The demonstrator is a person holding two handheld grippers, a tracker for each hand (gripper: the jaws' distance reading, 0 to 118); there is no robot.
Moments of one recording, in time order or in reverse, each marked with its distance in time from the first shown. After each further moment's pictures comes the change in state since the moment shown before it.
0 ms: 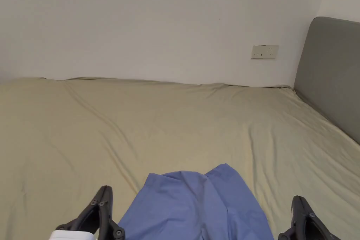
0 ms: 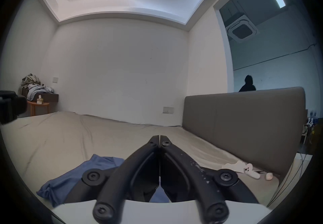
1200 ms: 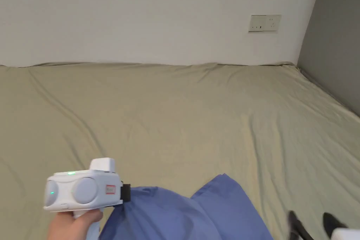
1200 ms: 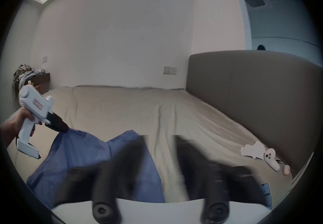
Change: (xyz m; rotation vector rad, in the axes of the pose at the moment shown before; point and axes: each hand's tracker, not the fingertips) left arm -0.024 -0.114 -0.409 -0.914 -0.168 0.245; right arm 0.032 -0.051 -0.218 -0.409 0.046 -0.025
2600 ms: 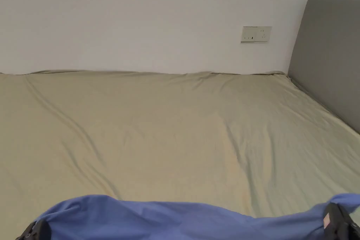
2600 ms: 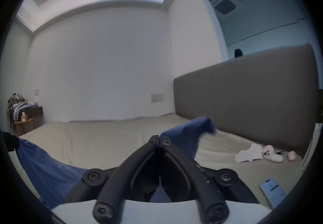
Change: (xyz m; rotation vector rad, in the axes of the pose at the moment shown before) left arm 0.008 -0.178 0.196 0.761 0.222 0.093; right arm 0.004 -0.031 0.071 0.379 -0.159 -0.173
